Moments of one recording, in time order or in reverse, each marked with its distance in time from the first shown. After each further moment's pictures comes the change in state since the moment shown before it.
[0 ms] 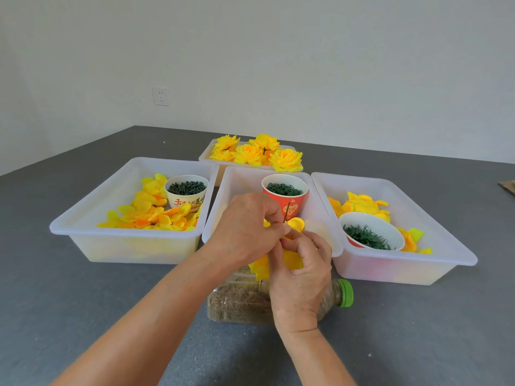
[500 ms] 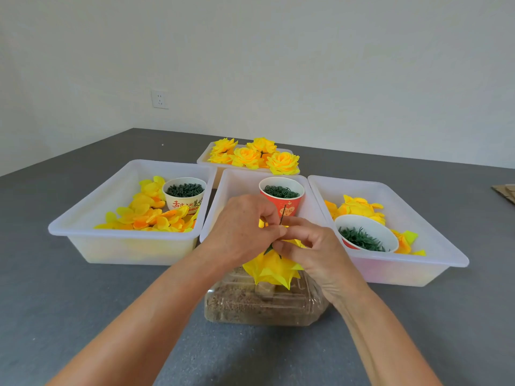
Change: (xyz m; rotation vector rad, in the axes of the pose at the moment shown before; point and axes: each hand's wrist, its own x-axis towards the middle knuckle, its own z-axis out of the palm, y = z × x) left_hand 0.000 0.001 -0.001 0.004 -0.028 0.028; right_hand 0.061 0.012 -0.031 0.403 -0.855 0.400
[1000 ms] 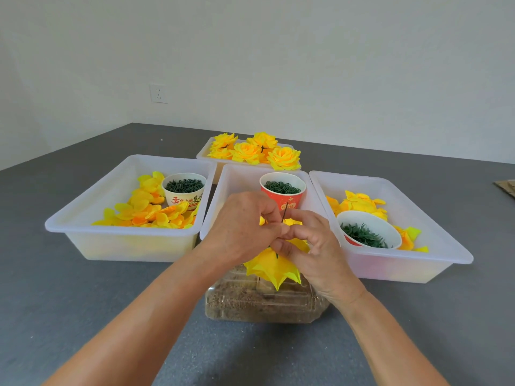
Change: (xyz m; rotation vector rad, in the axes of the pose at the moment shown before) left_hand 0.000 -0.004 0.002 -0.028 0.021 0.014; right_hand 0.001 0.012 0.002 -0.411 0.066 -0.204
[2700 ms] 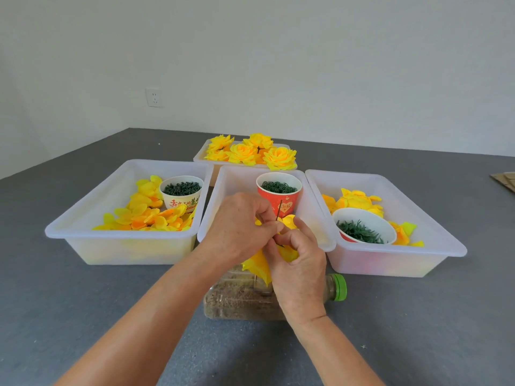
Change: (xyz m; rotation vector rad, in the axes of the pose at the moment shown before) left_hand -0.001 0.003 0.003 0.018 0.027 -0.050; right_hand -0.022 -0.012 0.040 0.039 0.503 0.120
